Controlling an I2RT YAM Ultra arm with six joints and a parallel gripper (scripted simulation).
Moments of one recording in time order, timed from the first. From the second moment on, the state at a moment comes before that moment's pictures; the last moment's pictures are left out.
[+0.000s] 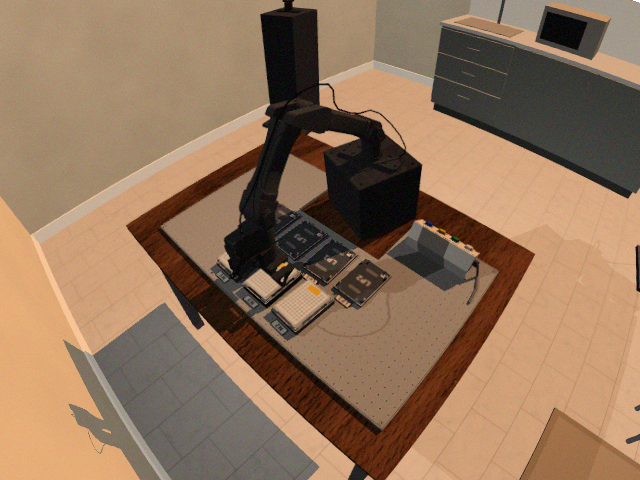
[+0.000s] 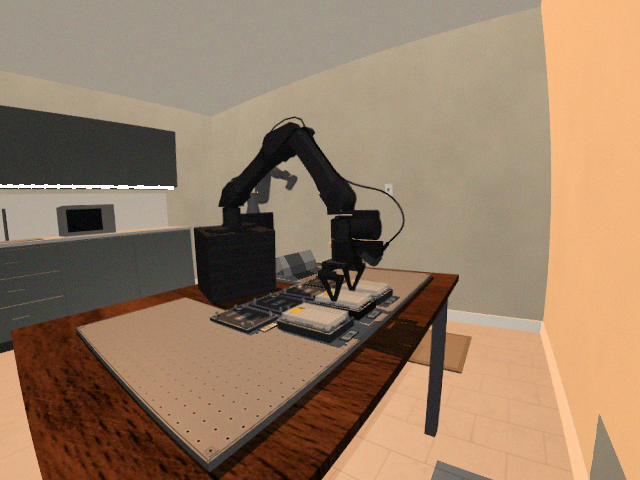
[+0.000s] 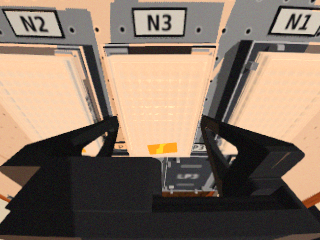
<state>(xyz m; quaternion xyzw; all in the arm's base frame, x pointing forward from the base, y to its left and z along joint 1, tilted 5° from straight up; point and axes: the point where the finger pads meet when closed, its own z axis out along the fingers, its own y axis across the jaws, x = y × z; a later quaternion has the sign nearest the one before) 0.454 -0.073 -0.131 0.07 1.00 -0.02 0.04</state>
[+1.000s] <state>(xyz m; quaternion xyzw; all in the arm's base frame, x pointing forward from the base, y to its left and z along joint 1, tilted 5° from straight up) 0.416 -0.067 -0.115 0.07 1.00 -0.02 0.02</state>
